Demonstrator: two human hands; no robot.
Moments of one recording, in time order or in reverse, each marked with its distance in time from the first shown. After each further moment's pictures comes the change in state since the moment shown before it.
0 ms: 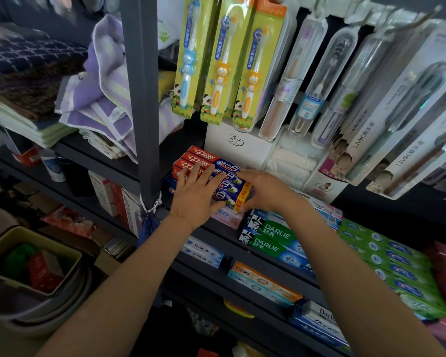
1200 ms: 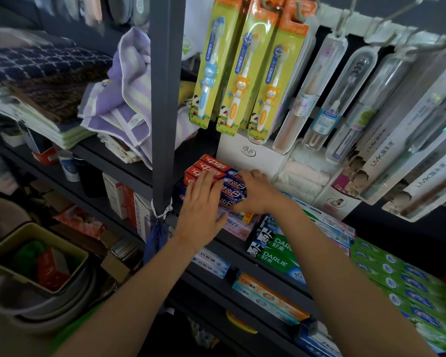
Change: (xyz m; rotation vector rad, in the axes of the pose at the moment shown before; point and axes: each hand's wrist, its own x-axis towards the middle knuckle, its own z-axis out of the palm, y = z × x) left_hand -0.024 0.006 -0.004 -0.090 0.174 -0.074; right_hand 0.038 -0.024 0.008 0.047 -0.009 0.096
